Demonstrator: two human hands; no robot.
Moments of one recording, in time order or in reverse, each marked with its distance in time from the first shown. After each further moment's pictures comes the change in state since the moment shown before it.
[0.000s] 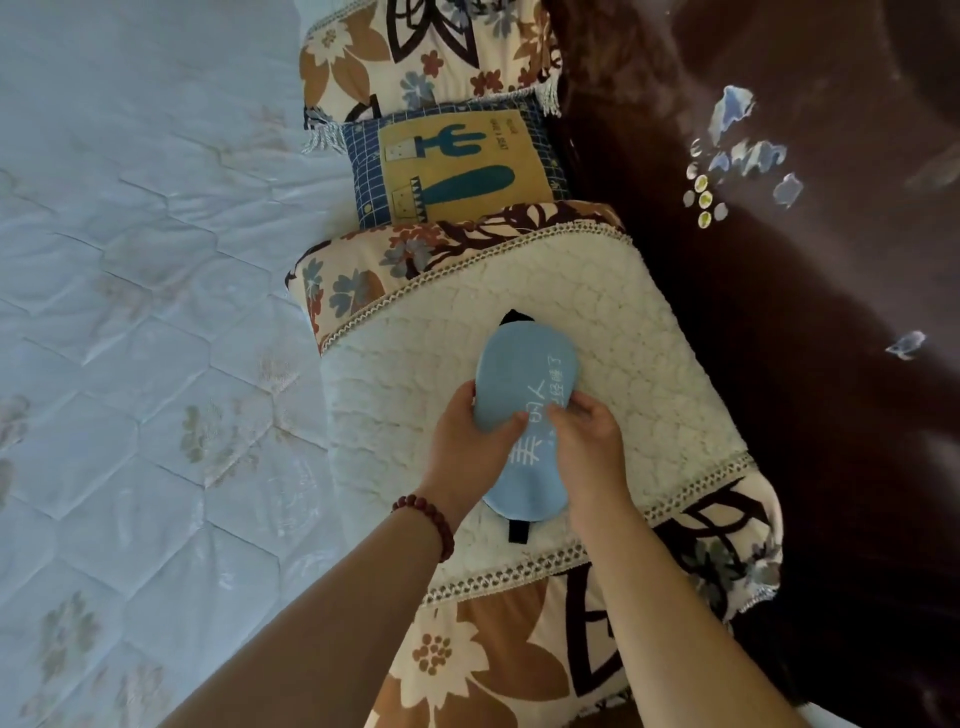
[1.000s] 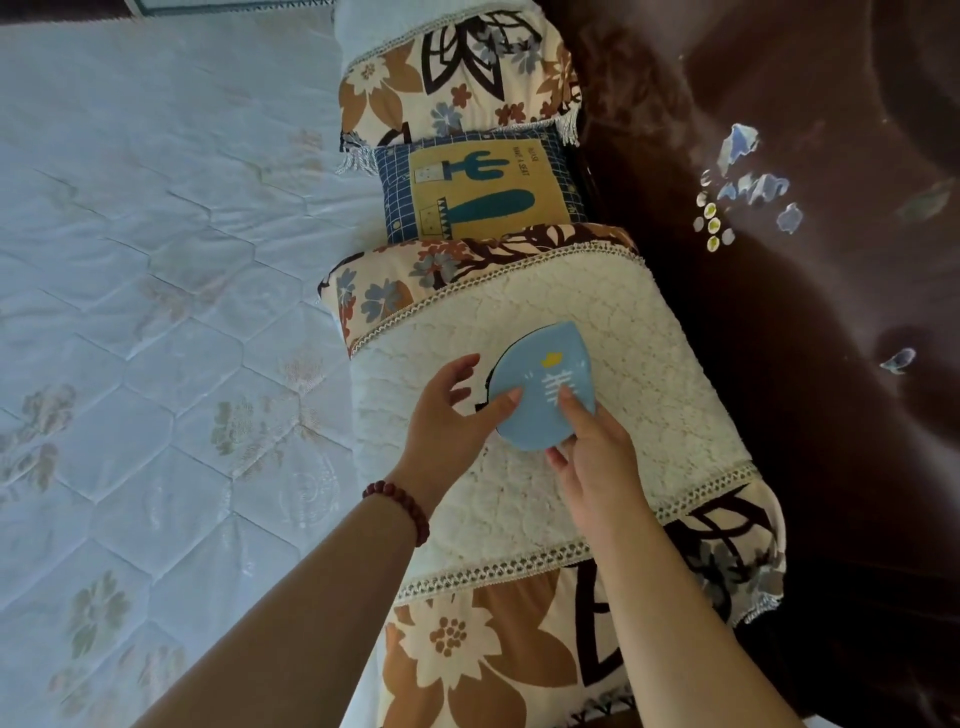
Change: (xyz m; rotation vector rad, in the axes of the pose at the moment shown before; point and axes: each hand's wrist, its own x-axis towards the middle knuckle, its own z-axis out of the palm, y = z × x) left_hand -0.017 0.022 -0.045 -0.209 0.029 0.074; right_hand -0.033 -0.021 0.007 0.381 -0.137 0.069
